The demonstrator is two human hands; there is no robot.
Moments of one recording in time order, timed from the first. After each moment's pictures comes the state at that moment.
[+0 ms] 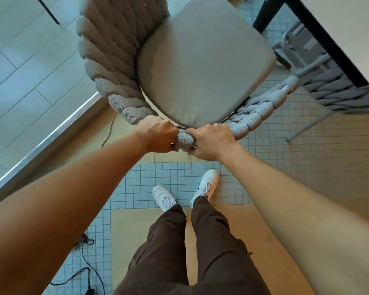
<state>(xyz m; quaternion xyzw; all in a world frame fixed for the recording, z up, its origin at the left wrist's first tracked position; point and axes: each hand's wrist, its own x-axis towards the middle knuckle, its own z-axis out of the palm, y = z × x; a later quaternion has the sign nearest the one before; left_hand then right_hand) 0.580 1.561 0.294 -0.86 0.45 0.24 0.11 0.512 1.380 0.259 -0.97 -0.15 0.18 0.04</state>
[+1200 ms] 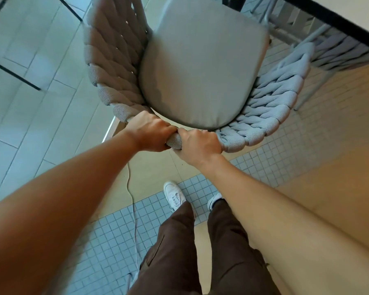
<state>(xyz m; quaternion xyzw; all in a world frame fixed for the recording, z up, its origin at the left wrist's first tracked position) 0.753 1.645 0.274 -0.76 0.64 0.11 0.08 0.620 1.533 0.255 -0.97 0.16 0.15 0.10</state>
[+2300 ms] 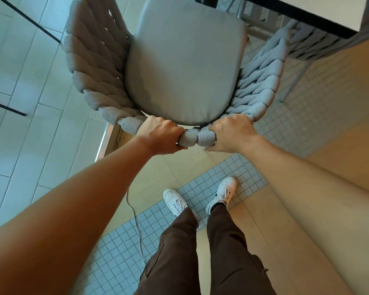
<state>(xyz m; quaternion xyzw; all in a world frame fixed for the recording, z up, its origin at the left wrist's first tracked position) 0.738 1.588 0.263 -0.76 0.65 0.07 0.05 0.589 1.423 0.294 -0.96 0.13 0.23 0.01</state>
